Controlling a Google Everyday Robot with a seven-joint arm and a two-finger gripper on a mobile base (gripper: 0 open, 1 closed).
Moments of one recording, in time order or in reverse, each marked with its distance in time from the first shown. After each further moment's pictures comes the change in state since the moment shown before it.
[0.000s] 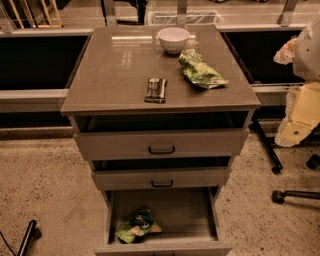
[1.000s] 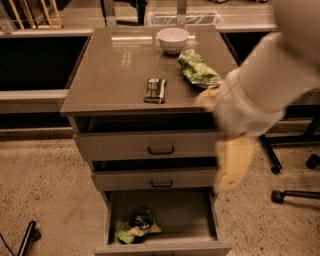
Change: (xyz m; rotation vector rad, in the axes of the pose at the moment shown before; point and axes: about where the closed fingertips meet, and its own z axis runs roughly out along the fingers) arm -0.091 0.083 0.074 -0.148 -0.148 -0.317
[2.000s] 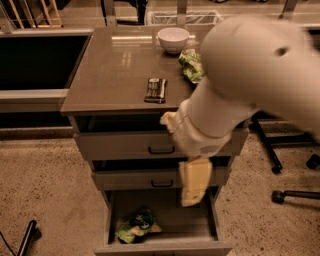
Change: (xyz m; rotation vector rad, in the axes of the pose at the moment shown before) arm -0.045 0.009 0.068 -0.030 -0.019 -0.145
